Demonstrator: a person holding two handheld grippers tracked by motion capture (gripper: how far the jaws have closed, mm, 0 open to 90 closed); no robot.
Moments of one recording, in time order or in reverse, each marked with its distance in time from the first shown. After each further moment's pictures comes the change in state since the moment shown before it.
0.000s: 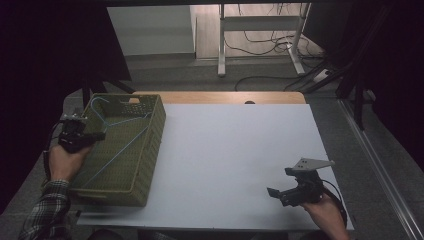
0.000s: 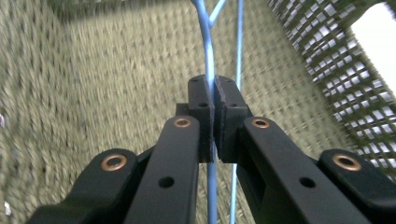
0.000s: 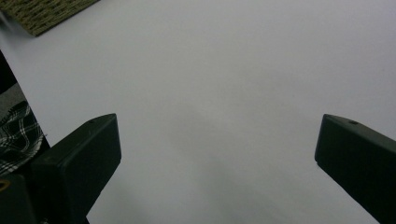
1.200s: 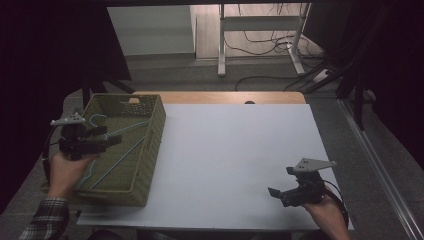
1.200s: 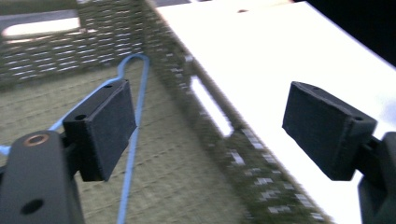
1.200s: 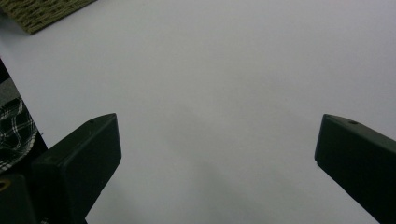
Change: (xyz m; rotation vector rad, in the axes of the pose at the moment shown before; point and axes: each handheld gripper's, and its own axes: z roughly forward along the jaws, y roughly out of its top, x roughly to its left) left arm -0.073 -0.002 -0.056 -0.265 -0.264 0.096; right arm 0.004 0.002 -0.006 -0.009 -0.024 -0.028
